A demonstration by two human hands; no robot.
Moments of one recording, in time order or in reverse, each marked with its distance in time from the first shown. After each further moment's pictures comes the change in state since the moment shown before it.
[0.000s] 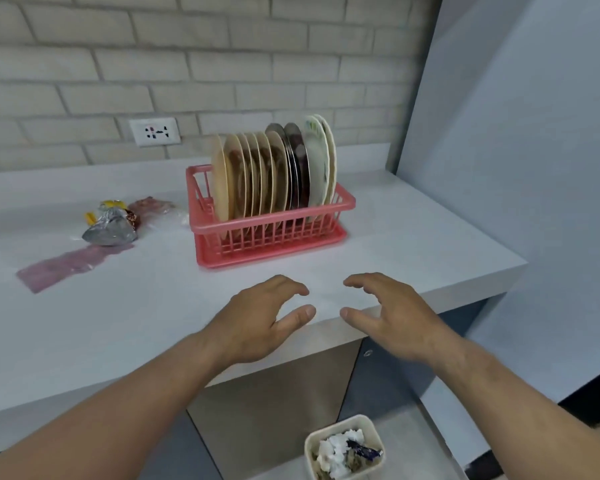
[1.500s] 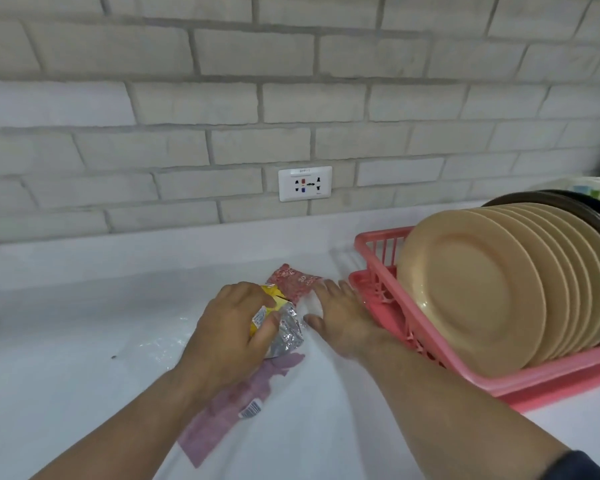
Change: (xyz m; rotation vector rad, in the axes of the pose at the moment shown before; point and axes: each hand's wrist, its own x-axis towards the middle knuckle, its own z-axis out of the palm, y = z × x) left_hand 0.030 -0.407 -0.198 0.092 0.517 -0.073; right_hand 0.423 -0.242 0.256 -0.402 -0.114 -0.069
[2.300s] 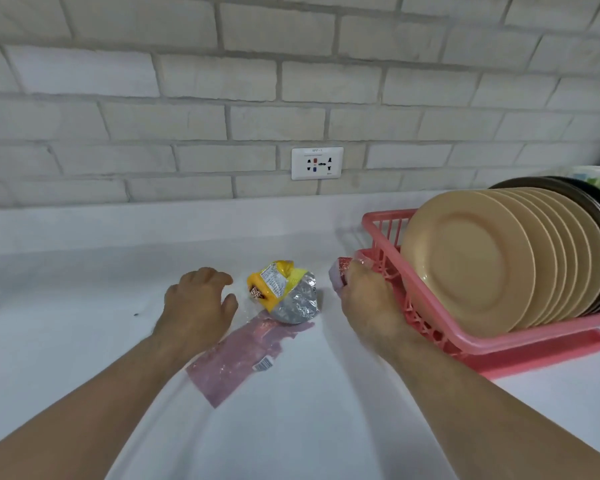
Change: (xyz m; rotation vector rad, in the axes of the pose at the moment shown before) left_hand -0.030 -0.041 -0.027 0.322 -0.208 -0.392; right_hand -0.063 -0.024 -0.031 0.230 0.340 0.153
